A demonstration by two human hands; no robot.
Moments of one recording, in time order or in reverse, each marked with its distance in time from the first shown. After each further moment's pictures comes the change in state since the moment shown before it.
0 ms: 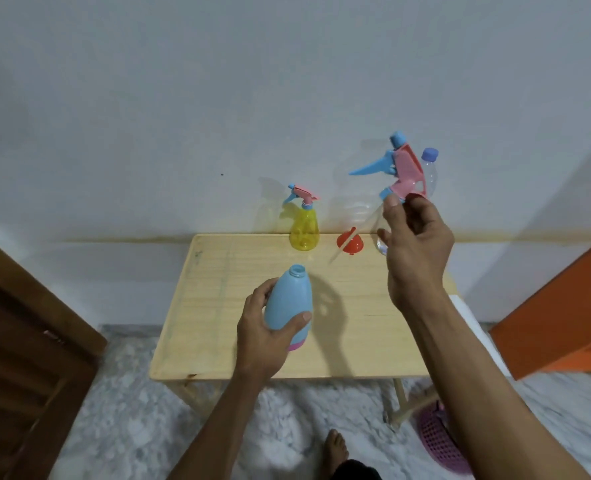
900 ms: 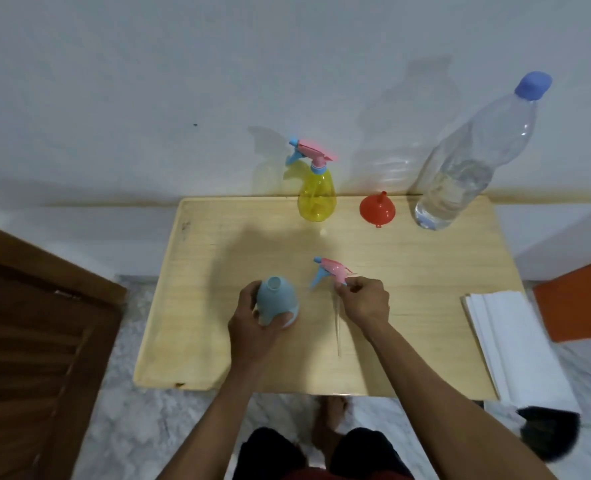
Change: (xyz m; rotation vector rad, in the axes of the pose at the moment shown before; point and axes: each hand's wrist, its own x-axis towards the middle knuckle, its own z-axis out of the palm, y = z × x) left_hand 0.094 -0.111 0.042 0.189 0.089 -0.258; right_hand 0.063 0.275 -0.004 -0.882 -0.334 0.584
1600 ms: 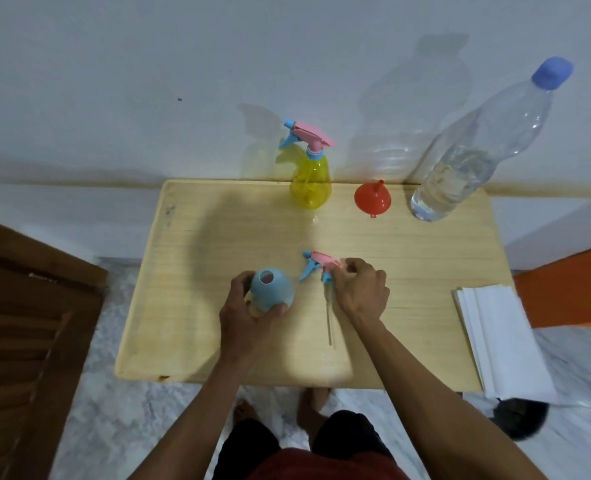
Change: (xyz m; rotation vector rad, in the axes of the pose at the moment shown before) left_hand 0.006 -0.008 0.005 0.070 -0.058 0.030; right_hand 0.006 0.001 0.005 -0.269 0.140 -0.107
